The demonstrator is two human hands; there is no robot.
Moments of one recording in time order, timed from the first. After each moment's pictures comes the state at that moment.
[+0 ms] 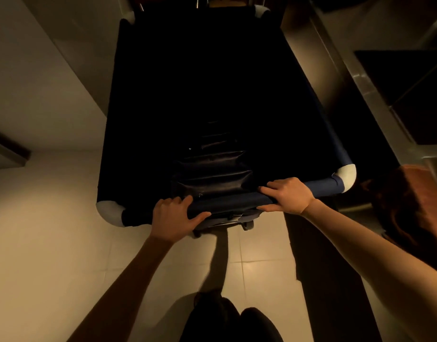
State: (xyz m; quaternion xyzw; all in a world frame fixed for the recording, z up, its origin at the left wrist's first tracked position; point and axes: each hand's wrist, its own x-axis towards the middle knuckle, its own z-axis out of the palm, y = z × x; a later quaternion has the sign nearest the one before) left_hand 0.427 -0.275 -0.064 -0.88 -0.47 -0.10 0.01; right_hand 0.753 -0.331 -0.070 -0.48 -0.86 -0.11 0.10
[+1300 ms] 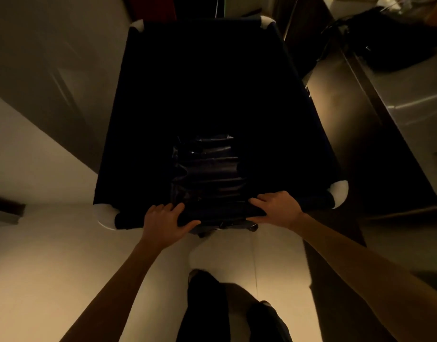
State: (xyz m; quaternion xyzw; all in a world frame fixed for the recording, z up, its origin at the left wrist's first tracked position) left_hand 0.472 0.162 -0.067 -0.88 -0.46 -0.13 0.00; right_hand 0.795 0.094 -0.072 -0.51 -0.84 -0.11 0.12
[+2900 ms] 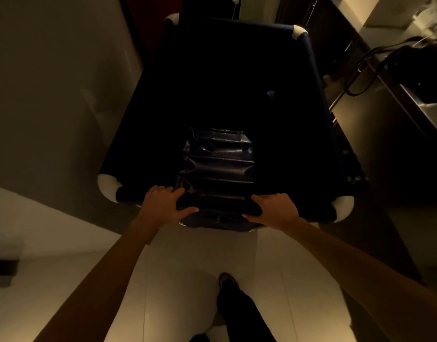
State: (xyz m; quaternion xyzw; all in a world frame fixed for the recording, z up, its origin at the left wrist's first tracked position) left_hand 0.393 0.499 -0.063 -0.93 -0.36 -0.10 -0.02; right_hand 0.677 0.360 -0.057 -0.68 -0.73 -0.01 0.00
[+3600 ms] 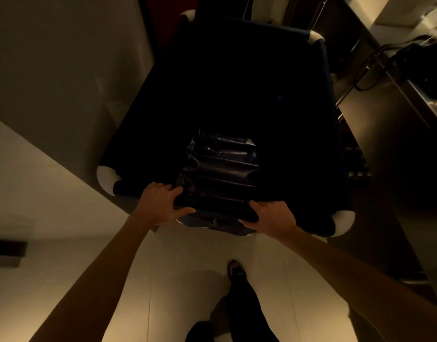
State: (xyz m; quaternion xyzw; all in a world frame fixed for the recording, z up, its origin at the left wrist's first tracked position) left_hand 0.323 0.474 -0.067 -0.93 -0.35 -0.10 0.00; right_hand 0.598 0.323 -0.061 -0.66 -0.74 -0.10 0.08
